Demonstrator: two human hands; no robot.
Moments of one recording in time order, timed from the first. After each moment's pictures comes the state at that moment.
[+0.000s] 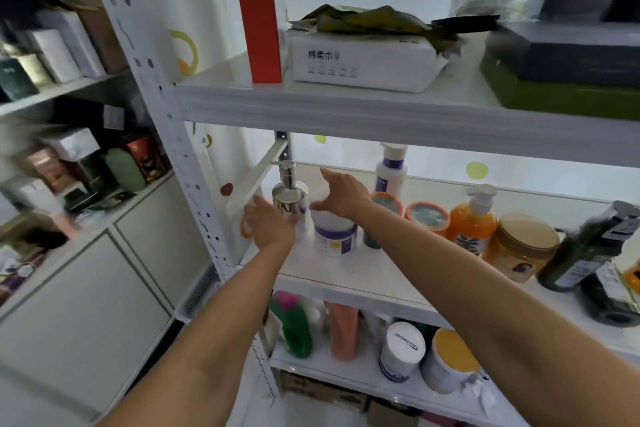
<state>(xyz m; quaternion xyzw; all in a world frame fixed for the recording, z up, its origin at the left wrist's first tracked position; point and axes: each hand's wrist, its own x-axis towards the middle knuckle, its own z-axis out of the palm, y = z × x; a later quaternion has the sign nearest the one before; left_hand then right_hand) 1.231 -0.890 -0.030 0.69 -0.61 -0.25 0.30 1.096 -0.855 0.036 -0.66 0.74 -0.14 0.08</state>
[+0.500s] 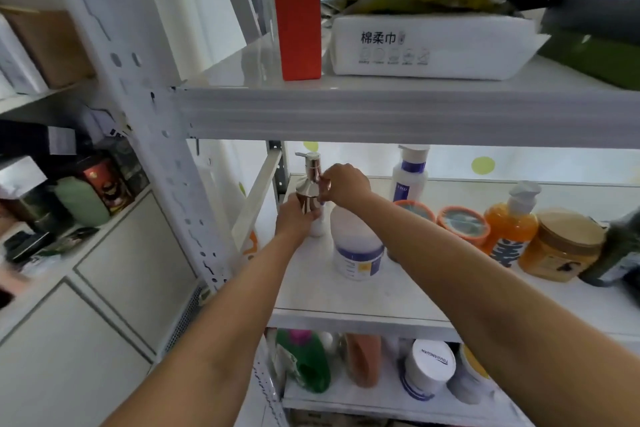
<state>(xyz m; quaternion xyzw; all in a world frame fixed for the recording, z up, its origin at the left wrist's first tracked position) 1.214 -0.986 -0.045 0.50 -0.73 -0.38 0.28 1.106 -0.943 0.024 -0.55 0.81 -0.18 0.09</state>
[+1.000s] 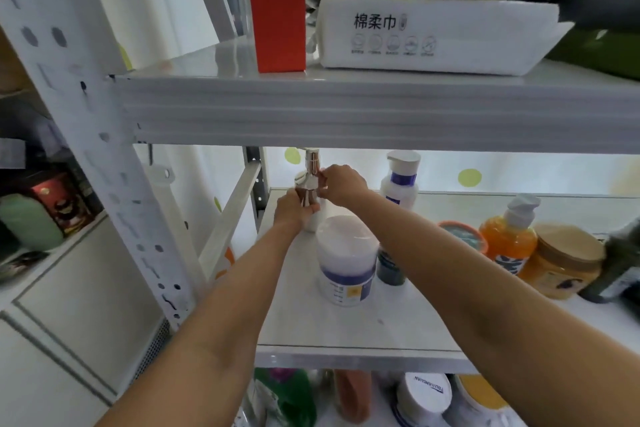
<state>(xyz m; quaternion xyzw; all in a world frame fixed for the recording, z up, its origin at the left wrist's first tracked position) 1.158 -1.035 -0.047 0.48 -0.77 -0.35 0.24 1.060 -0.979 0.011 -0.53 0.83 -0.16 0.05</state>
